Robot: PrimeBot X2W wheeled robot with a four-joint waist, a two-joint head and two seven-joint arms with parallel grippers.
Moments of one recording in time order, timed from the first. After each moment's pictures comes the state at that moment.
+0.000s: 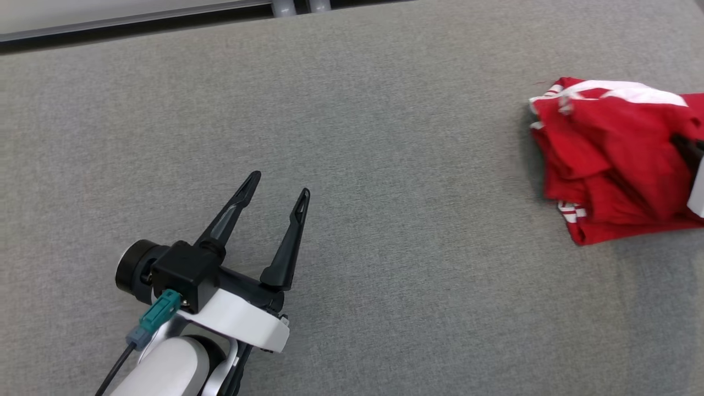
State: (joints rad) left arm -0.29 0.37 -0.57 -0.15 -0.47 0.18 -0.10; right arm -0.84 -0.61 0.55 0.78 0.81 0.13 0.28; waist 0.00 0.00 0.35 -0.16
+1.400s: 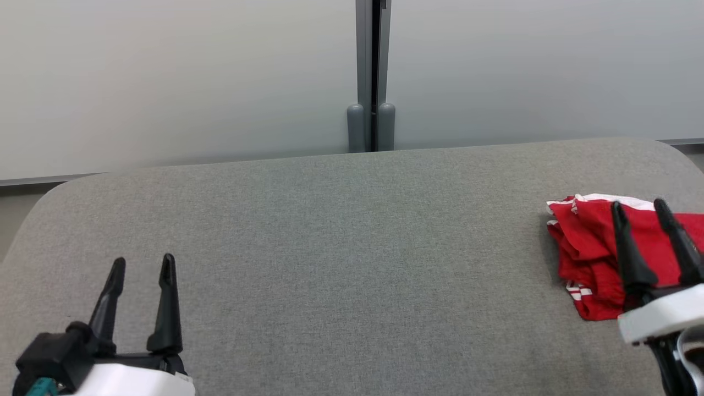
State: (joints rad) left arm 0.07 0.47 -0.31 -0.24 -0.66 0.33 -0.20; right arm -0.18 -0.36 0.11 0.14 0.55 0.13 -0.14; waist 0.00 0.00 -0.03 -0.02
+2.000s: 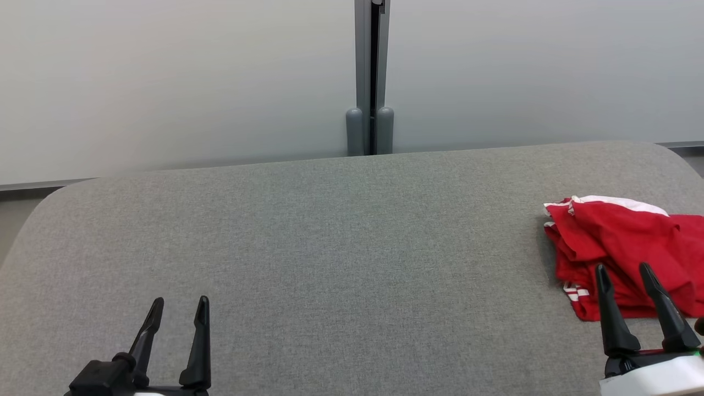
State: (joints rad) left arm 0.12 0.36 -0.34 -0.05 -0.57 0.22 -0.26; right arm 0.09 -0.21 0.04 -0.03 0.40 0.13 -0.17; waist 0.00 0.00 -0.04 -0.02
